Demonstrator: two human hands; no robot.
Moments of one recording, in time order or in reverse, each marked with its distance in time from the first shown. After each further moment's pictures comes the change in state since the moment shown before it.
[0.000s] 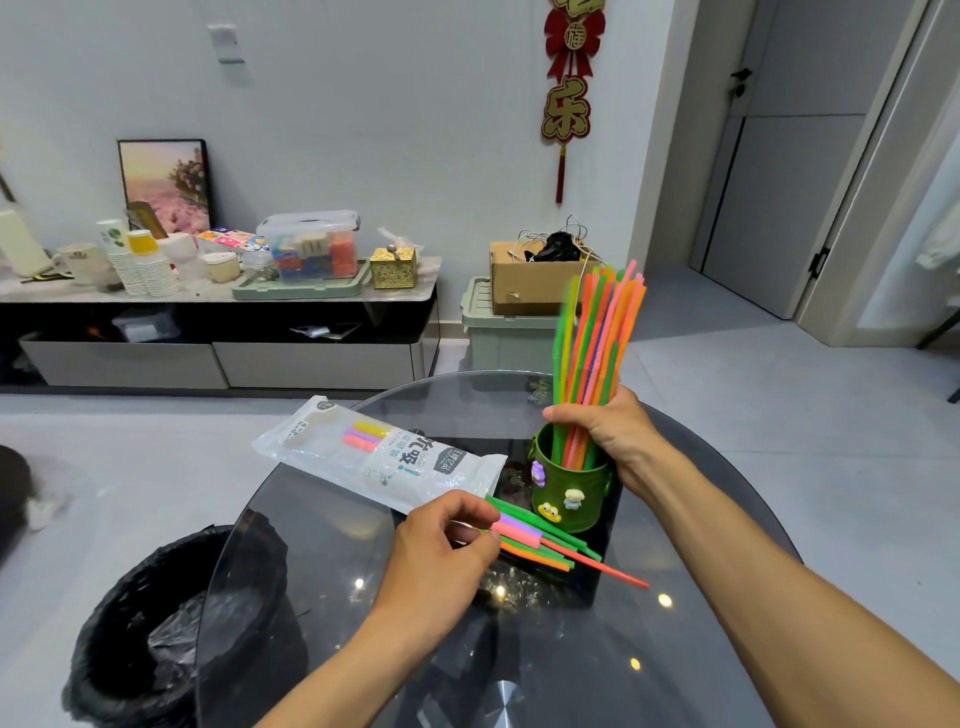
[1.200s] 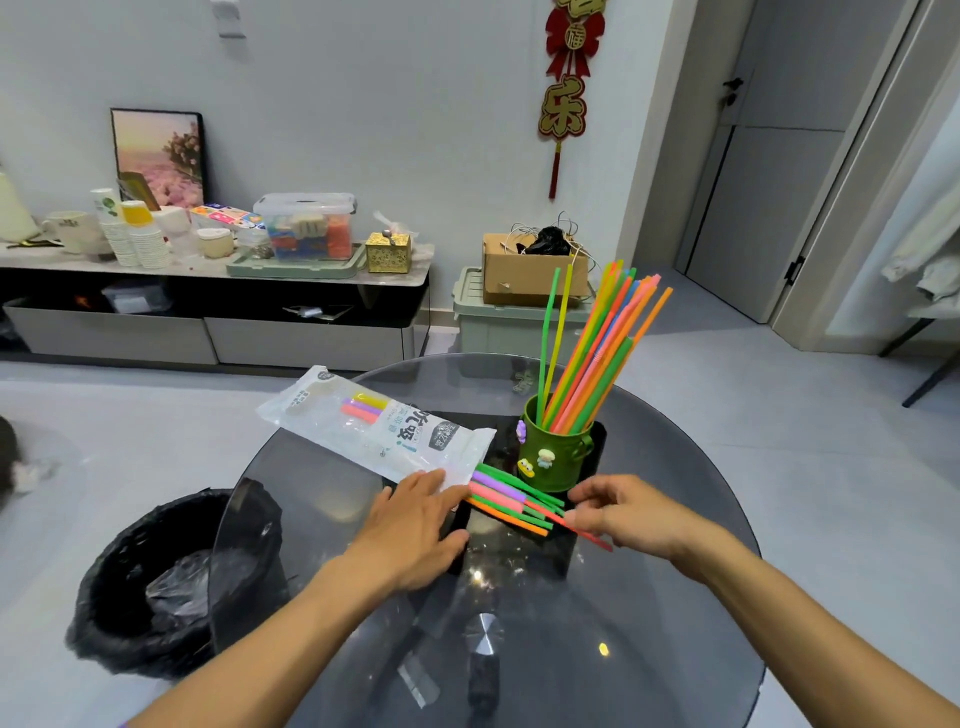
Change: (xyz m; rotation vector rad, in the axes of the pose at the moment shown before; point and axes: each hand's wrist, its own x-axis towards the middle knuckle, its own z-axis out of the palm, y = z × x) left_hand 0.016 -0.039 -0.014 0.987 -0.356 0.231; right_hand -0.109 0.020 -0.046 -0.607 -0.355 0.286
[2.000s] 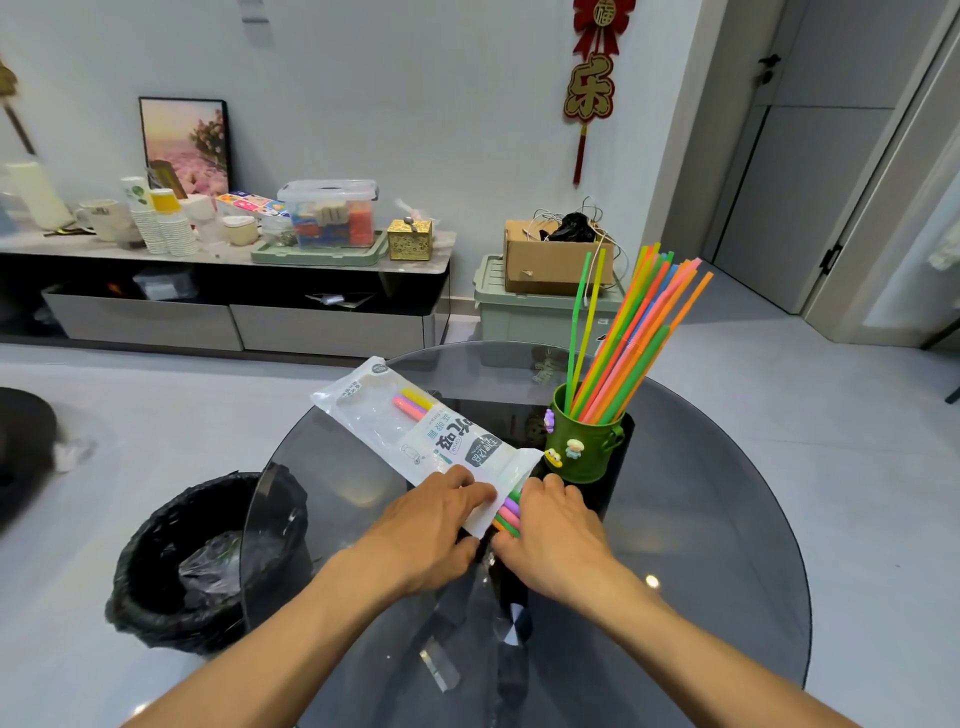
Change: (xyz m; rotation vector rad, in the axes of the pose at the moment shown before) left_hand -0.017 -0.004 -0.009 -0.060 0.038 0.148; right_hand 0.001 -0.052 0.109 -0.713 0.291 -0.135
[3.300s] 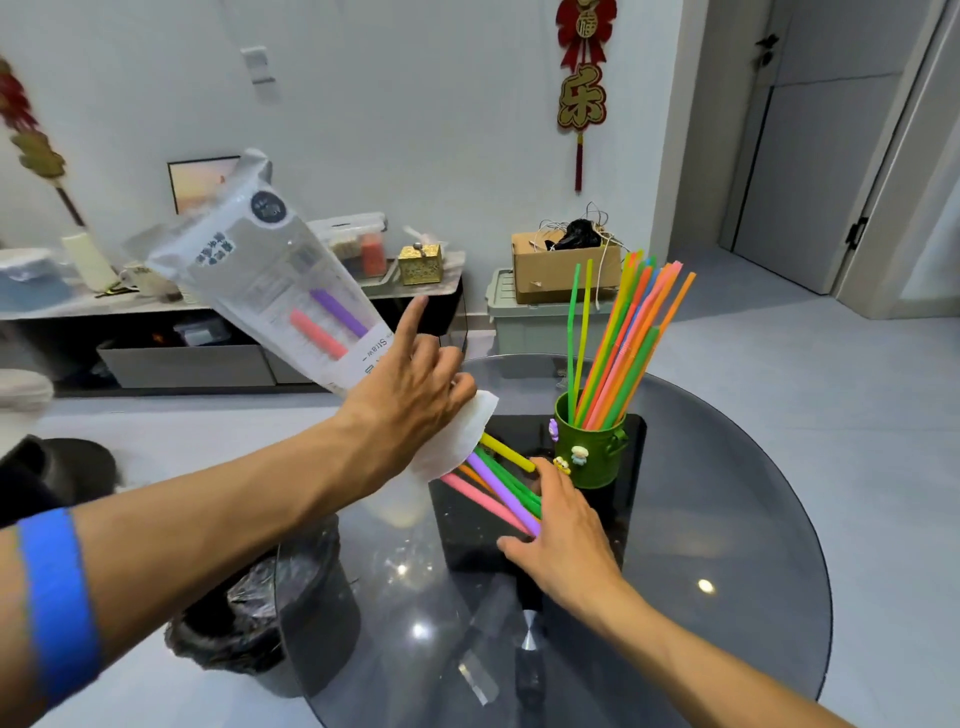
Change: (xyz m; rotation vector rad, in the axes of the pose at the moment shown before) left_hand 0.015 0.037 -0.134 1.390 0.131 0.150; right_hand -0.004 0.012 0.013 0.515 0.191 -0.093
